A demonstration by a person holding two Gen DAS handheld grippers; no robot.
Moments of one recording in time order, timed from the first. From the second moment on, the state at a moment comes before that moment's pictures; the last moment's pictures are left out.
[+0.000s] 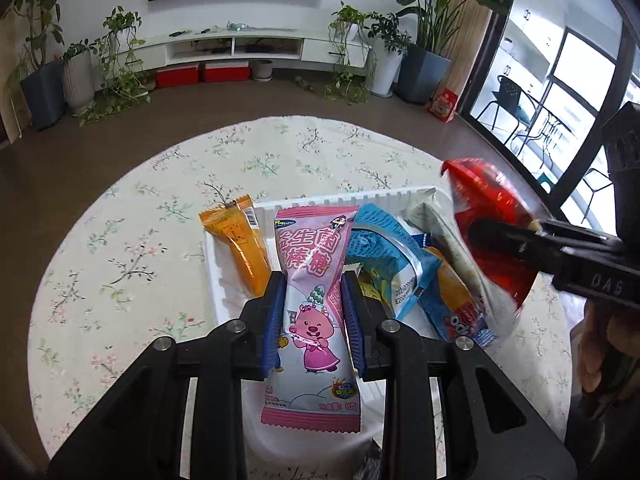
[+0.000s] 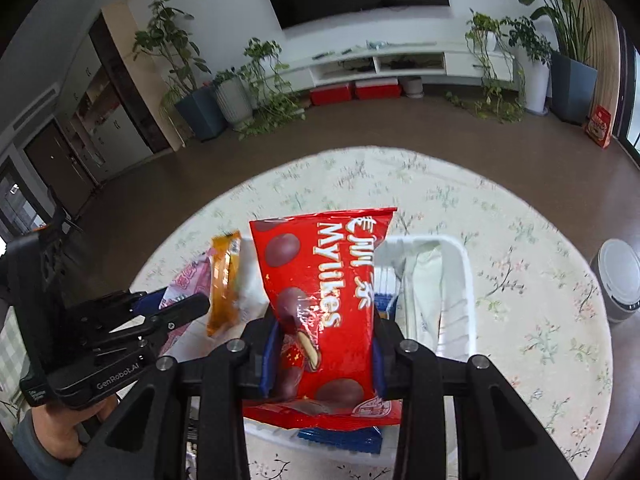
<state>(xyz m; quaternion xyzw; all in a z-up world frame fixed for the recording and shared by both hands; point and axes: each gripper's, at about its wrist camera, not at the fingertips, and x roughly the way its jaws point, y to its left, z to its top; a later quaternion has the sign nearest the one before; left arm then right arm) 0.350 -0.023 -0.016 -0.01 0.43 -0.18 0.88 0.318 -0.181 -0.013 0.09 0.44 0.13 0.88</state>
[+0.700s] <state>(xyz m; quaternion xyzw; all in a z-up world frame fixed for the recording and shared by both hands) 0.392 -0.052 -0.081 0.04 0.45 -0.17 0.88 0.323 -0.170 -0.059 0.03 0.47 0.08 0.88</state>
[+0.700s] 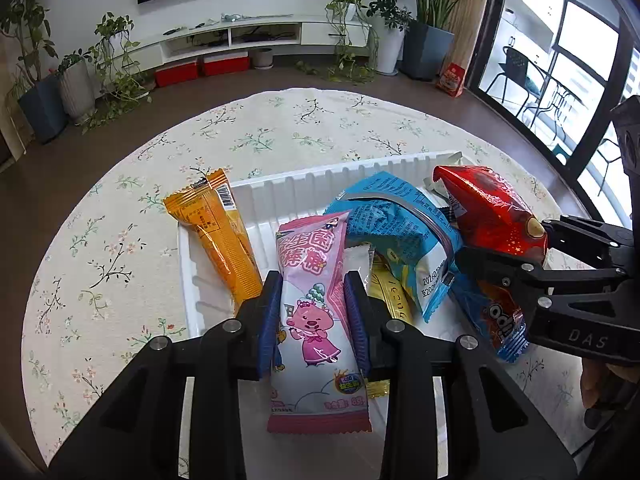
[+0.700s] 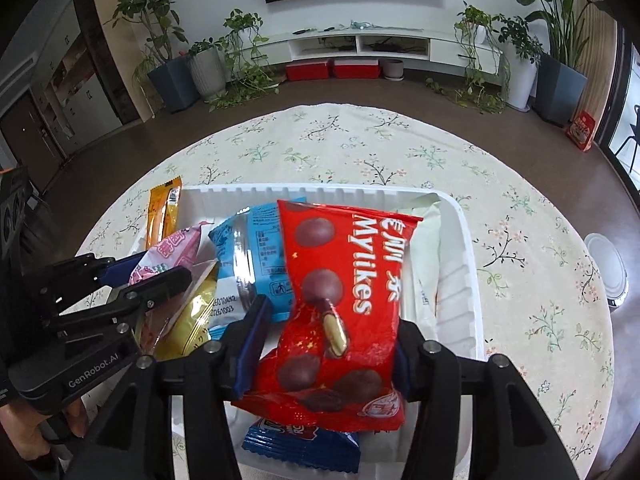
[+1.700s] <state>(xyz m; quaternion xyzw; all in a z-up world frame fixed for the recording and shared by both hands) 0.269 0.007 0.027 0.00 0.35 -0.15 0.93 0.224 -0.202 -0.009 0.08 0.37 0.10 0.92</state>
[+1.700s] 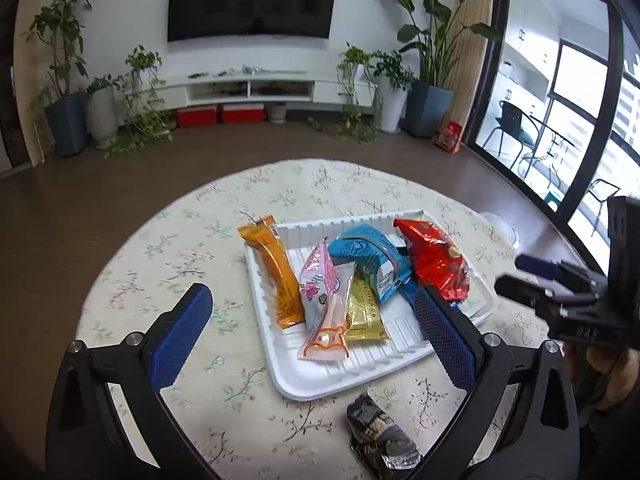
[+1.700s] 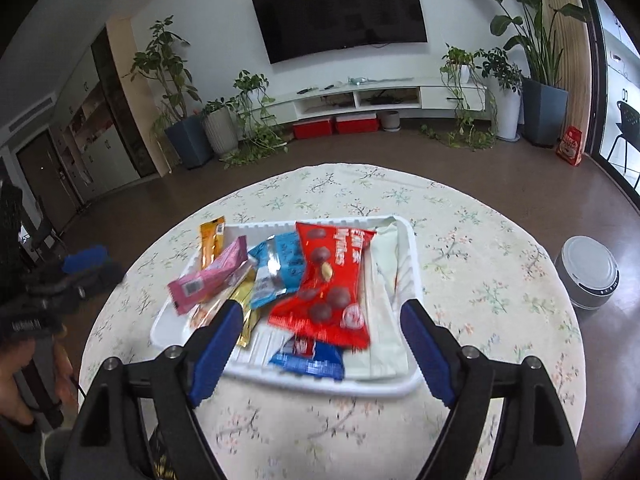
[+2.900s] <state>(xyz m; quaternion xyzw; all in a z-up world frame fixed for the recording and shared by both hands) 0.192 -0.037 -0.066 0.04 0.52 -0.09 0.85 0.070 -0.166 -0.071 0.07 0.38 0.16 0.91</state>
